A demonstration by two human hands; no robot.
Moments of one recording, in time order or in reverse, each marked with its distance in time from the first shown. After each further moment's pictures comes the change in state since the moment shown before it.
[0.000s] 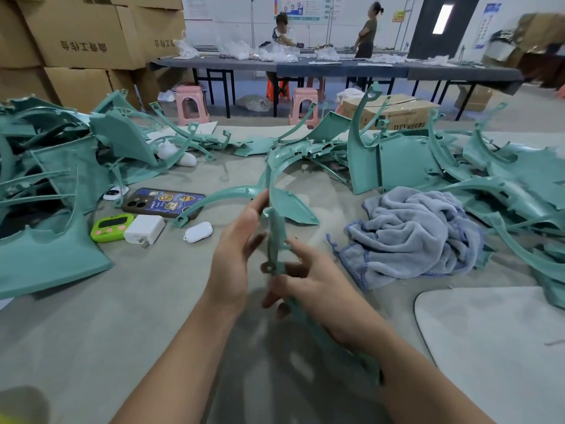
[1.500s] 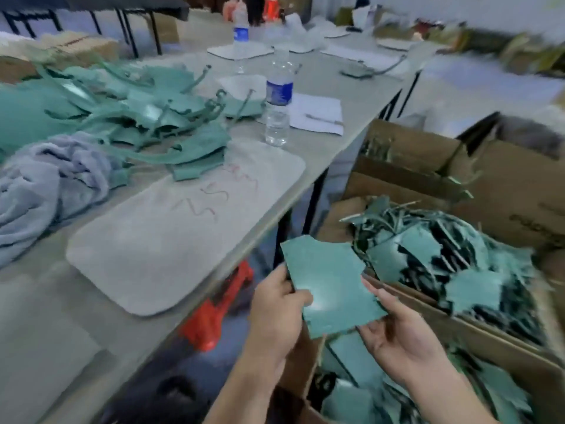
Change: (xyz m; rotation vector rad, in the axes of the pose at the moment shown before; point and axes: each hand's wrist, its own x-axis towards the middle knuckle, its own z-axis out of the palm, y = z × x) left_hand -0.317 -0.032 0.313 0.000 -0.917 -0.705; right_hand -0.502 0.098 -0.109 1.262 1.366 -0.146
